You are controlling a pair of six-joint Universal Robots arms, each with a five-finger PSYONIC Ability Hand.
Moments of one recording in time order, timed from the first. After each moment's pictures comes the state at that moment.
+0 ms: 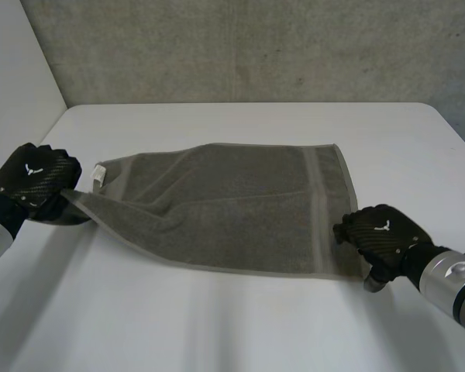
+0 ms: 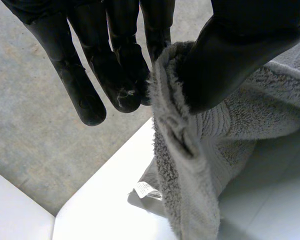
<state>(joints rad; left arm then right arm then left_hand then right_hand) 4.89 -1.62 -2.07 3.62 -0.88 3.60 1.70 -1.45 1.97 0.00 1.10 2.51 1.28 1.35 1.34 1.36 1.14 0.52 0.54 0.53 0.53 0.32</state>
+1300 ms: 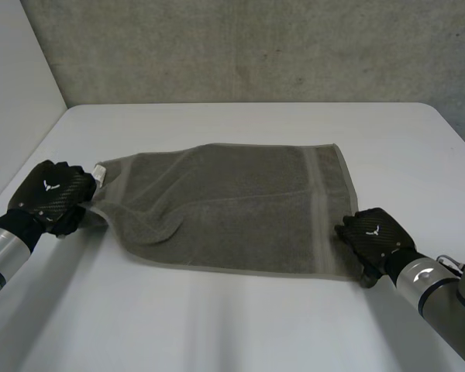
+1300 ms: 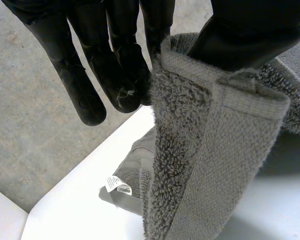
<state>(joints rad) 4.86 -1.69 -2.11 3.69 -0.89 3.59 1.71 -1.19 1.99 -0.38 1.19 2.45 1.28 1.35 1.35 1.36 1.14 0.52 0.54 0.53 0.53 0.32</state>
